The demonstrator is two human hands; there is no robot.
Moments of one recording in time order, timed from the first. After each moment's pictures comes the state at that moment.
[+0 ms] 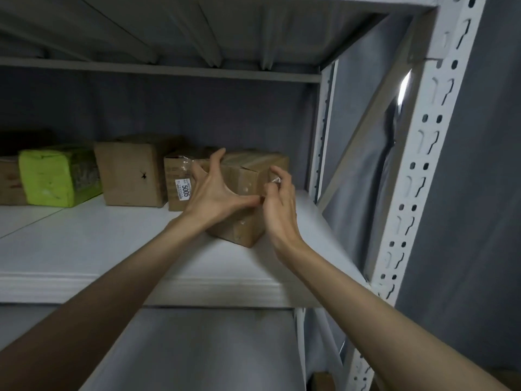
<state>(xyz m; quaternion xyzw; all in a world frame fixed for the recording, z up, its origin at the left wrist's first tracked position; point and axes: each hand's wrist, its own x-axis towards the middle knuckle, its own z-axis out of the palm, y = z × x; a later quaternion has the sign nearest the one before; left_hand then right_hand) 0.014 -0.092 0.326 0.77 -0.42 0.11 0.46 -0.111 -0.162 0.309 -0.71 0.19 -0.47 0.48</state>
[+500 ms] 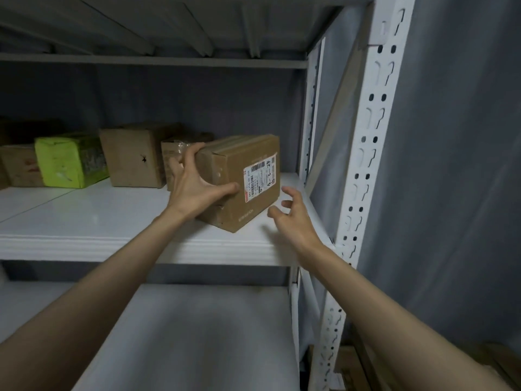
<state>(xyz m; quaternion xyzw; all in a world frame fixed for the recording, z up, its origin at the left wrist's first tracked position) -0.031 -0.055 0.304 0.75 -0.39 0.13 0.52 -0.207 -0.173 0.265 -0.74 0.24 -0.35 0.53</state>
